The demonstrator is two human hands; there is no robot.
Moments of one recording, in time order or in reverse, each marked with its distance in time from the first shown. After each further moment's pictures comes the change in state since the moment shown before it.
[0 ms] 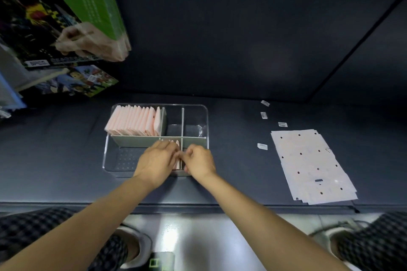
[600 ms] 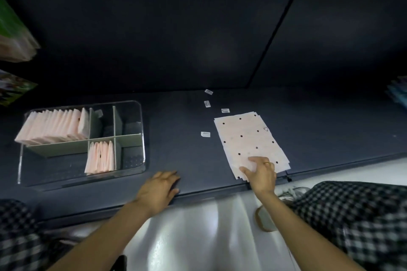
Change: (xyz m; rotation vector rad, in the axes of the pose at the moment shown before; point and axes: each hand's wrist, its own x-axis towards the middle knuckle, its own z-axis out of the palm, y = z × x) left_hand -0.012 0.120 0.095 0.045 -0.469 0.192; right_hand -0.074 0.263 -0.166 -0.224 0.469 0.378
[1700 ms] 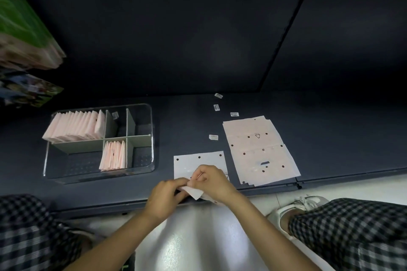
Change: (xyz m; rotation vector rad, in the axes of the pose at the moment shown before) left_hand -0.025 0.034 -0.006 -0.478 0.264 -0.144; right_hand -0.069 -0.119 0.000 0.400 -0.705 -0.293
